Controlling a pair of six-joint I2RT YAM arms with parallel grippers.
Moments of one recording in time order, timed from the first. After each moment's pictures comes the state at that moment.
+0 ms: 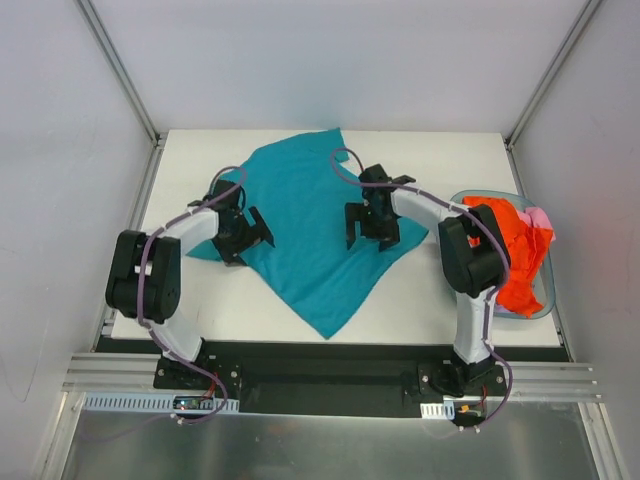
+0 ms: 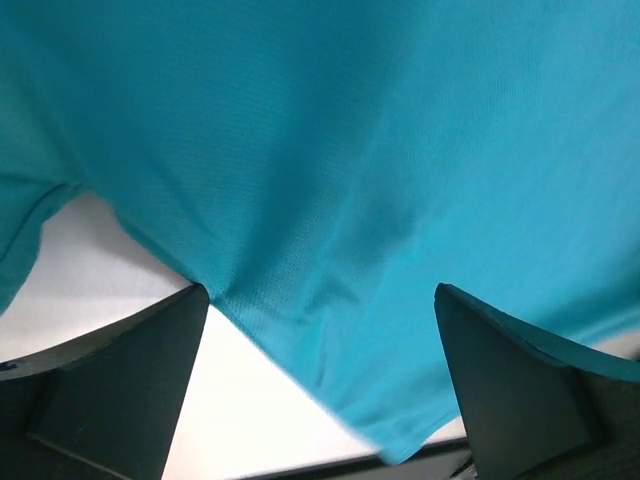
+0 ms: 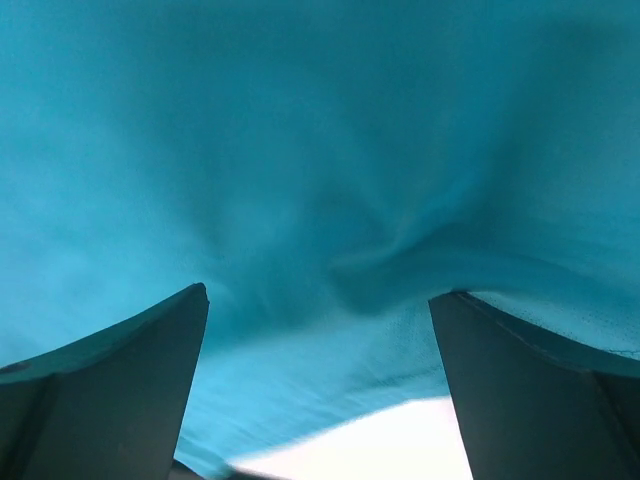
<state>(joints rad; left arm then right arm) -0.16 1.70 1.02 -0.55 0.20 -0.73 0.52 2.00 1.44 -0.75 -0.10 0.43</state>
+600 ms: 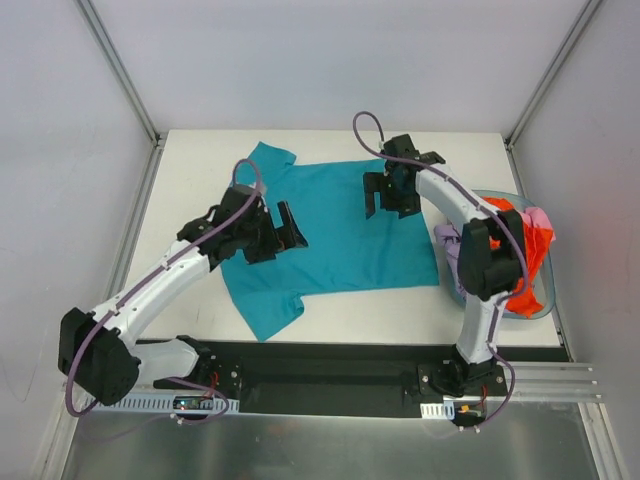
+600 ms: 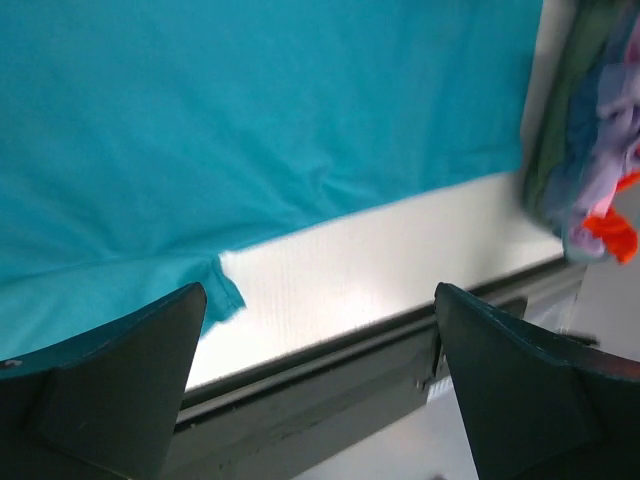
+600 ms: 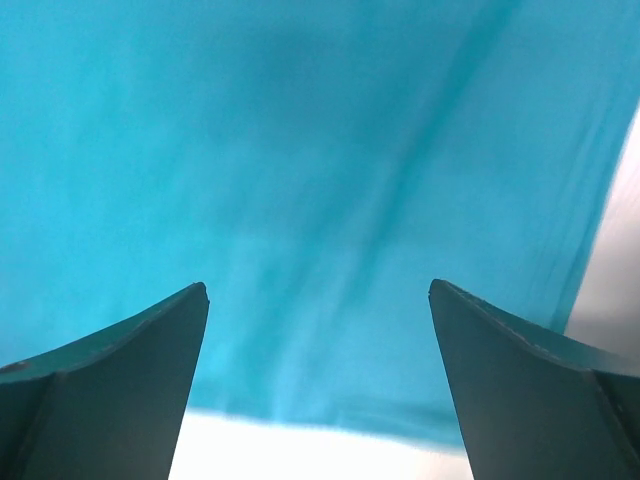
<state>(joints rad) -0.57 1.20 0.97 -0.61 0.17 -0.82 0.34 2.05 1.74 -0.85 -0.03 0.25</state>
